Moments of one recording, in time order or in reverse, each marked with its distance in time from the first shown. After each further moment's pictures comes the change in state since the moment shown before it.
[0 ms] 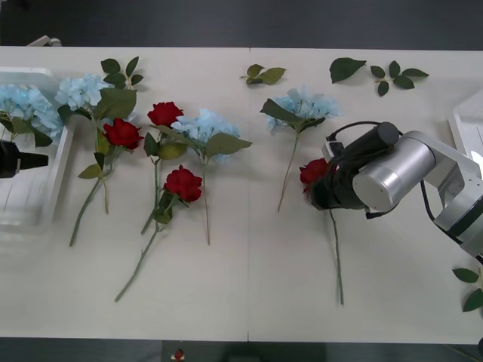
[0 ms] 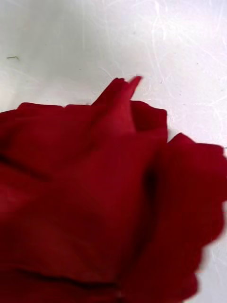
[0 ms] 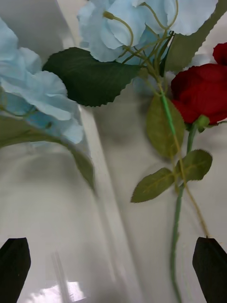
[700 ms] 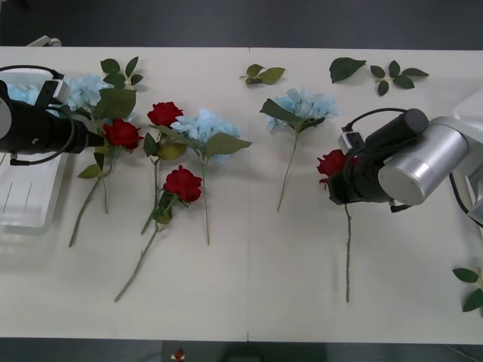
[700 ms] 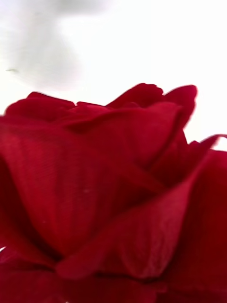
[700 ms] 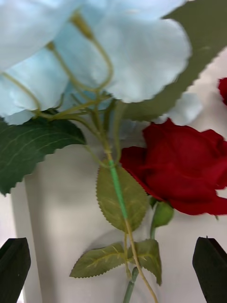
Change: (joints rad) right arm -0.001 -0.138 -0.006 -0.135 -0.058 0.049 0.001; left arm -0.258 -0.173 -0.198 -0.049 -0.532 0.024 0.607
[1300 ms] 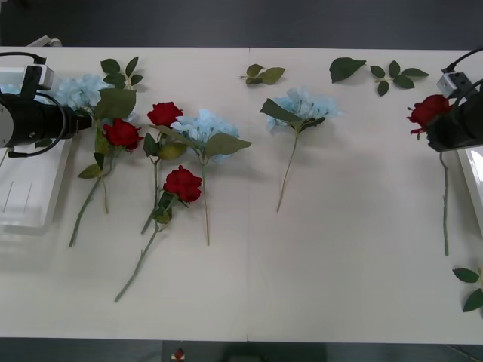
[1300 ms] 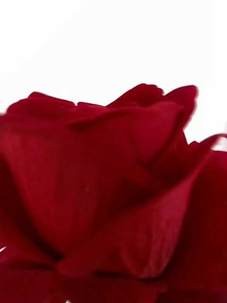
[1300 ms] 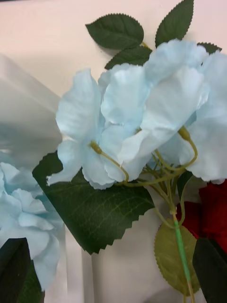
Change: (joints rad) right arm -0.090 -0.226 -0.243 0.286 -0.273 0.052 0.435; left arm -0.001 -0.016 0.000 0.060 -0.146 -0.224 0.034
